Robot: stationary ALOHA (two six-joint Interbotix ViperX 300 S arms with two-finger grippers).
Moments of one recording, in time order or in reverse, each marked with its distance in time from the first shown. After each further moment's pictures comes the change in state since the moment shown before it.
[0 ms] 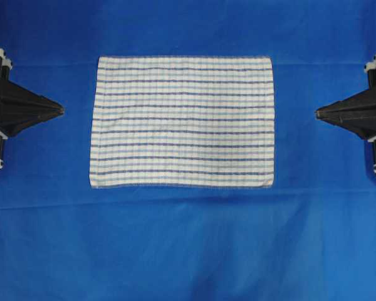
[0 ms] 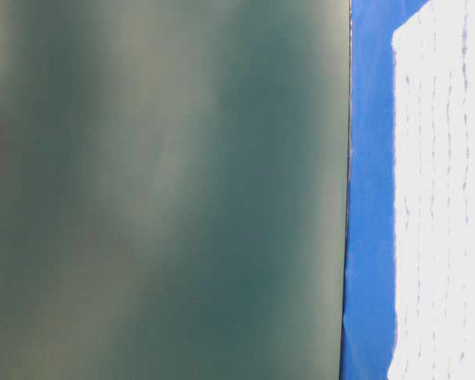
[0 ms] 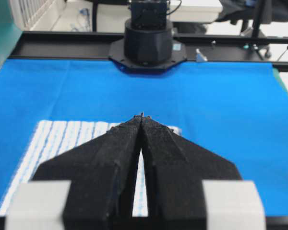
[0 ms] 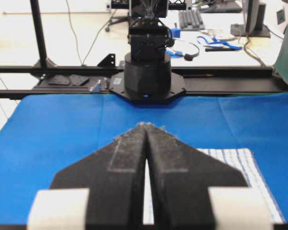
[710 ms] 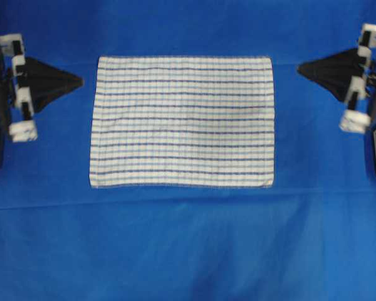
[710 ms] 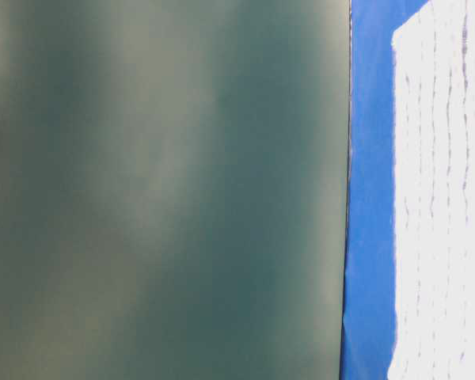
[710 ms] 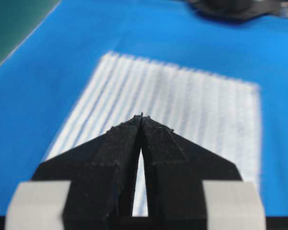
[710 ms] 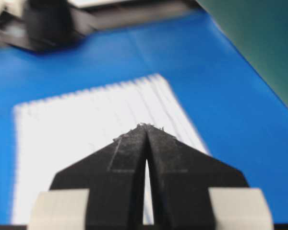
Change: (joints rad) left arm 0.241 0.209 0.043 -0.032 -0.058 -0.037; right arm -0.314 0.184 -0.021 0.002 0.094 0.084
